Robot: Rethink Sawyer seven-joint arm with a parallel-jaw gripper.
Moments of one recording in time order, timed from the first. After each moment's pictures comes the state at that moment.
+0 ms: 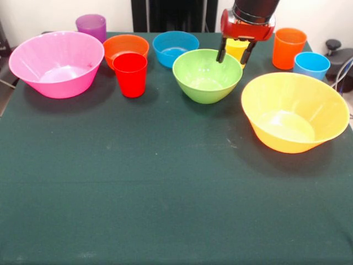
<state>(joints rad) 0.11 -0.54 -0.18 1.78 0.02 0.42 1.66</state>
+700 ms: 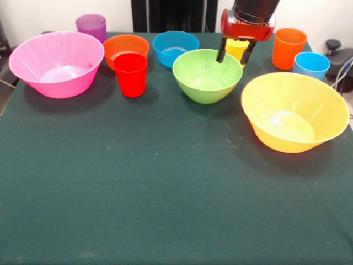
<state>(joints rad) 0.11 -0.54 -0.18 1.78 0.03 0.42 1.66</state>
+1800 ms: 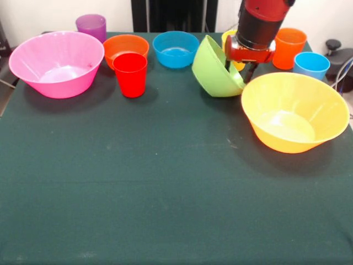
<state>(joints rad) 0.14 -0.40 -0.17 1.74 0.08 0.34 1.66</state>
